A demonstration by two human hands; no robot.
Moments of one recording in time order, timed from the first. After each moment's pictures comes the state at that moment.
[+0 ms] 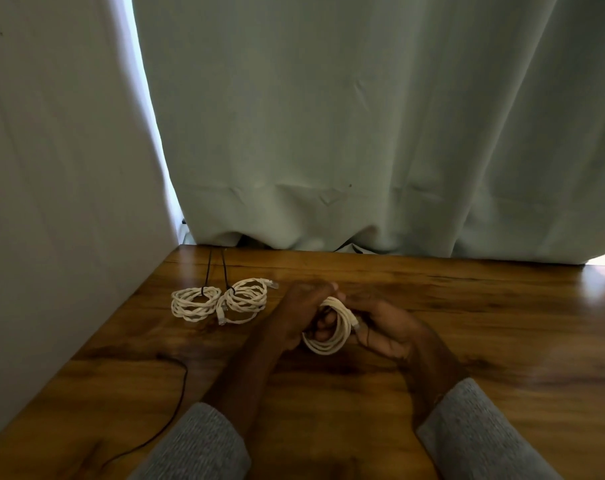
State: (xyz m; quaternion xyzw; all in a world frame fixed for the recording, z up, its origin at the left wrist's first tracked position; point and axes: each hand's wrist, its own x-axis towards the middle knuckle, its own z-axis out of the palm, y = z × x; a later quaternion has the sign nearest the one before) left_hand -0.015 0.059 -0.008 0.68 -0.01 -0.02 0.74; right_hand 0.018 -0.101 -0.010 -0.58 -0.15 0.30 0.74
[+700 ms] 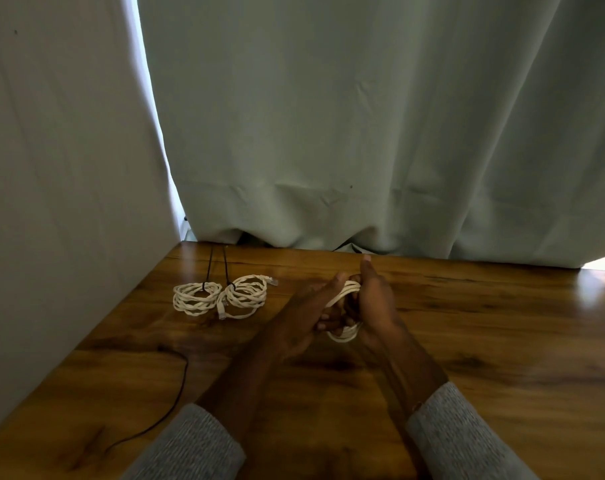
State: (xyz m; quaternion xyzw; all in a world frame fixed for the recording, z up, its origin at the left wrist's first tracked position) left_hand -0.040 0.047 0.003 0.63 -0.10 -0.06 0.76; right_hand -0.002 -0.069 0.017 -0.64 0.00 0.03 0.77
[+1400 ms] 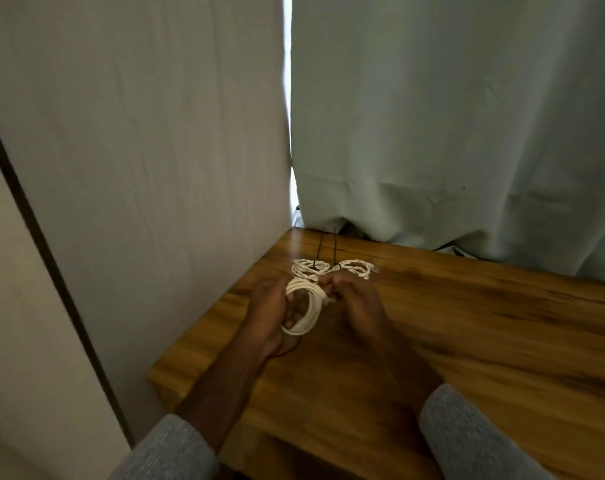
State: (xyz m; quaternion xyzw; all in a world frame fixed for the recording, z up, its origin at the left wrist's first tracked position) left_hand -0.171 0.177 -0.007 0.54 0.22 0.29 0.76; right_hand -0.076 0.054 -0.026 -0.69 -0.34 0.07 0.63
